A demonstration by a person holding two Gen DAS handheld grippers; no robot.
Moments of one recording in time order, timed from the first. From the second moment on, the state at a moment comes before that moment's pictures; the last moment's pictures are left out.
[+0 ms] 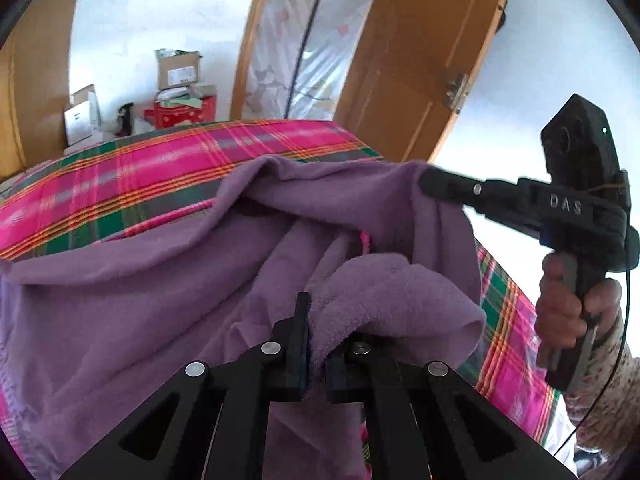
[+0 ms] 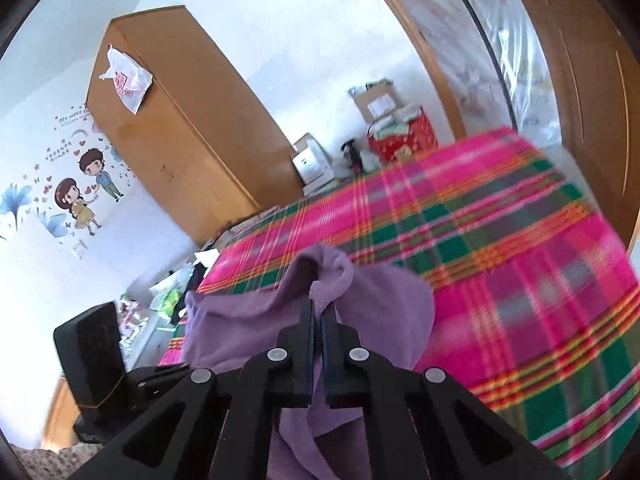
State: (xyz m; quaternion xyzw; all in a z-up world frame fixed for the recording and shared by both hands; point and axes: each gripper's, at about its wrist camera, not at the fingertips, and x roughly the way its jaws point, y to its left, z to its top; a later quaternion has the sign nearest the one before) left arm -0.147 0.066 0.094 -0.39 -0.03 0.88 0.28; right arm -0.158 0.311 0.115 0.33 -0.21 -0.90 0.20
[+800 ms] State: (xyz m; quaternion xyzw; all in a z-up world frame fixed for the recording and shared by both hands) left arm -0.130 -0.013 0.079 -0.40 -0.11 0.89 0.20; right arm -0.237 0.280 0.119 0.28 -0.09 -0.95 0.11
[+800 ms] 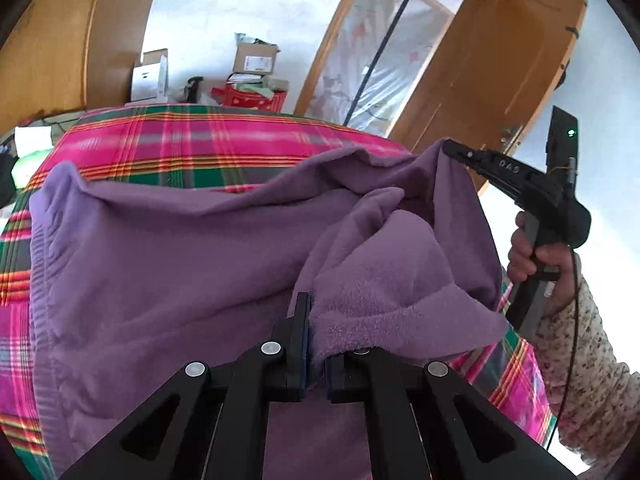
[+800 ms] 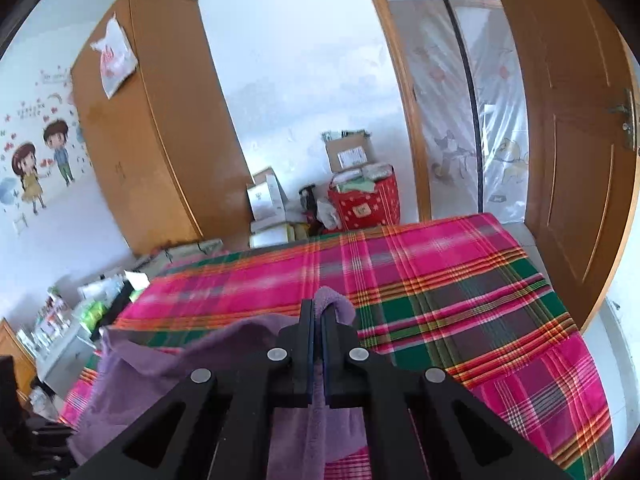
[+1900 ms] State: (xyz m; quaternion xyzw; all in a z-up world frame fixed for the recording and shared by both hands) left arm -0.129 0.049 0.181 -0.38 -0.07 0.88 0.27; right arm -0.121 0.321 0.032 0.41 -0.25 -0.84 0.26
